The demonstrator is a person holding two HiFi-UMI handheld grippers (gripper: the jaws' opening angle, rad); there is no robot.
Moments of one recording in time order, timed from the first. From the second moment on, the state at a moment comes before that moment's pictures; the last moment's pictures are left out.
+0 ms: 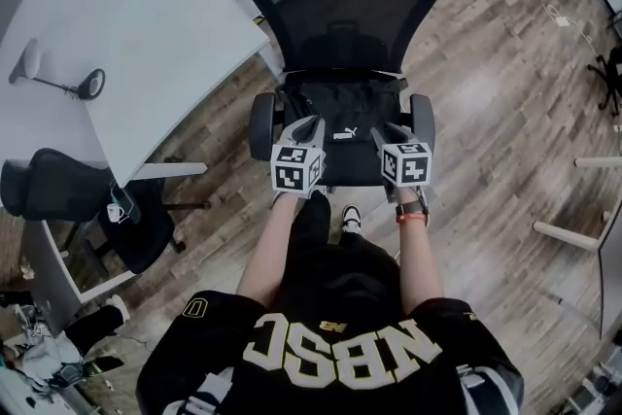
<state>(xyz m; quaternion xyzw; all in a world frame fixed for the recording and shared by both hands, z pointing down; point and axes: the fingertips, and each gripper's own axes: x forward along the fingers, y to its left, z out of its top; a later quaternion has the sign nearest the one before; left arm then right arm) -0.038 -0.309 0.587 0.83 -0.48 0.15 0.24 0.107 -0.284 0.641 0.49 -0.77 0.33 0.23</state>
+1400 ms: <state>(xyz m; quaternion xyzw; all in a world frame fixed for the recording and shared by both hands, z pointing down) -0.099 -0.449 0.983 0.71 -0.45 0.35 0.42 0.181 -0.421 0.986 0.55 -0.63 0.43 0.34</state>
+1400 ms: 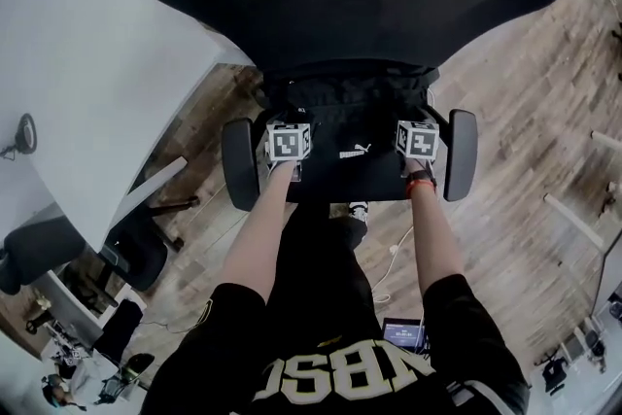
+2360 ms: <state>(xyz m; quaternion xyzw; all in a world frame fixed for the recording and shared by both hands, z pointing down) -0.085 -0.406 0.878 0.71 -0.50 0.28 0.42 0.139 -0.376 0.869 0.55 -0.65 0.45 0.27</state>
